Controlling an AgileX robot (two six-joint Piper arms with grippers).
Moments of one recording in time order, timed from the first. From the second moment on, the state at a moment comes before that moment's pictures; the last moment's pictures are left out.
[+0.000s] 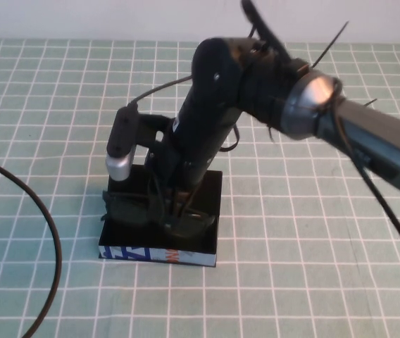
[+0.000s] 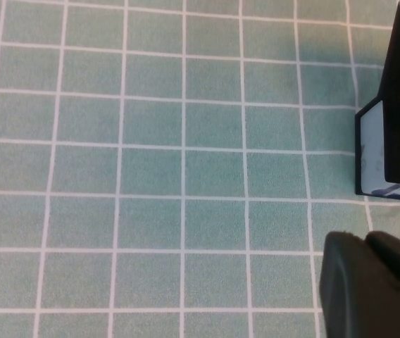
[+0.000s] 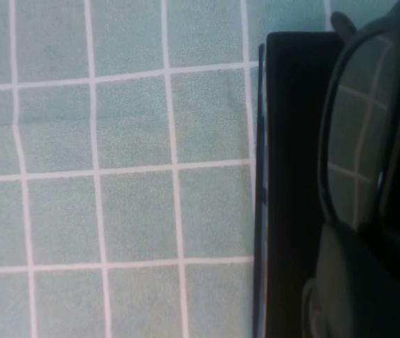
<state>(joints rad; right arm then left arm) 0.72 2.13 -1.97 0.40 1.23 -0.91 -0.18 0.83 -0.76 0.02 0.88 -0.19</state>
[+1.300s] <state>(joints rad) 0.61 2.20 -2.18 0.32 1.23 -0.57 -0.18 0.91 -0.58 -0.57 0.74 0.52</state>
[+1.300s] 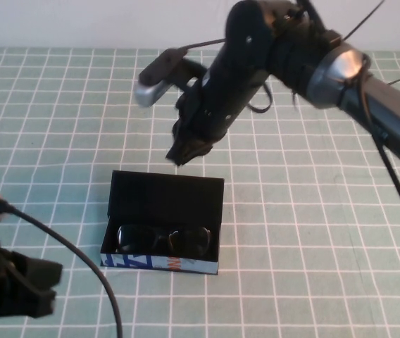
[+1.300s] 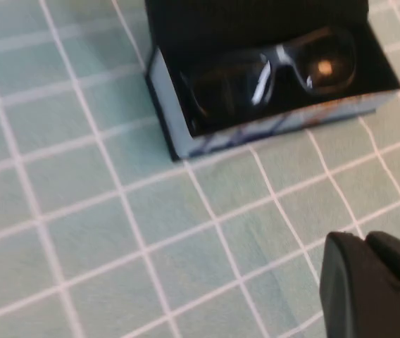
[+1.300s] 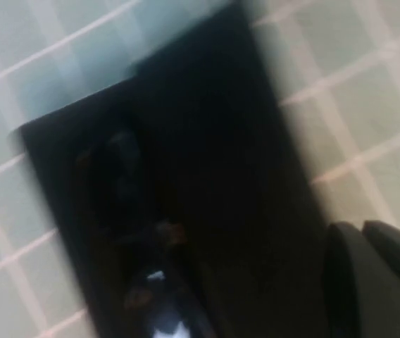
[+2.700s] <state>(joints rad) 0.46 2.37 -2.18 0.84 1.22 -0.62 -0.62 1.58 -0.59 -1.01 0.06 0.88</state>
